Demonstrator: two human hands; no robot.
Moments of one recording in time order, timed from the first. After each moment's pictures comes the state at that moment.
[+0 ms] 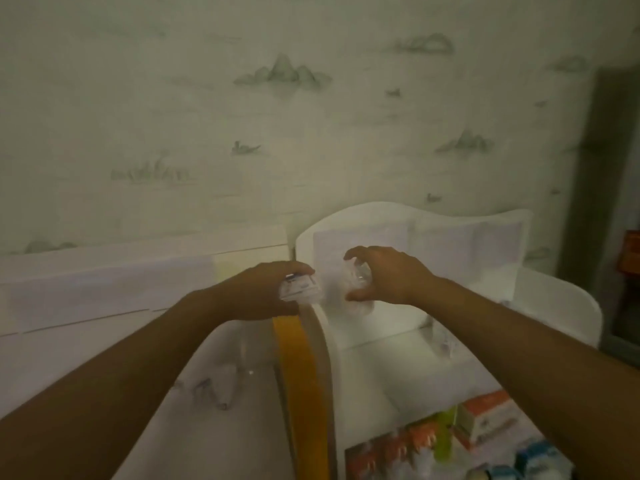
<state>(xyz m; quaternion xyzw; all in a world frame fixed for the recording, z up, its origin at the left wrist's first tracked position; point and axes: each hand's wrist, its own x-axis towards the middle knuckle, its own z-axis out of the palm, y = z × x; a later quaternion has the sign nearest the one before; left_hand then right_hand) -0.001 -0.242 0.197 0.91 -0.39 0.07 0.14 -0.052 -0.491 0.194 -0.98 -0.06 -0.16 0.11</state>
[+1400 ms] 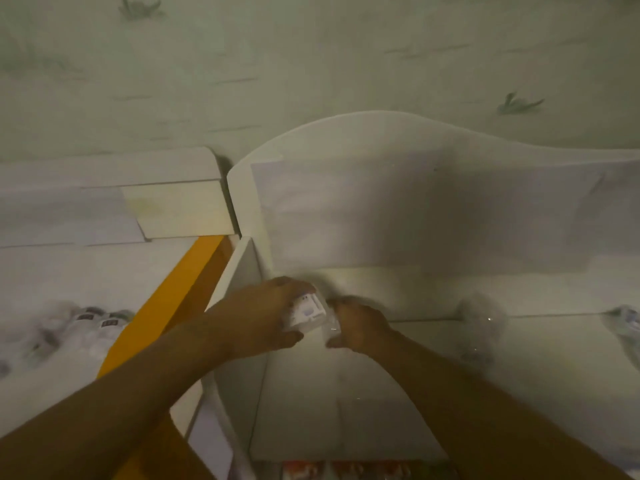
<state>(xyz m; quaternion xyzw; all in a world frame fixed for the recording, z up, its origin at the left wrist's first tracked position) 0.065 -0.437 0.080 0.97 -0.22 0.01 0.06 0.159 -0.611 -0.047 -0.97 -0.17 0.08 0.17</state>
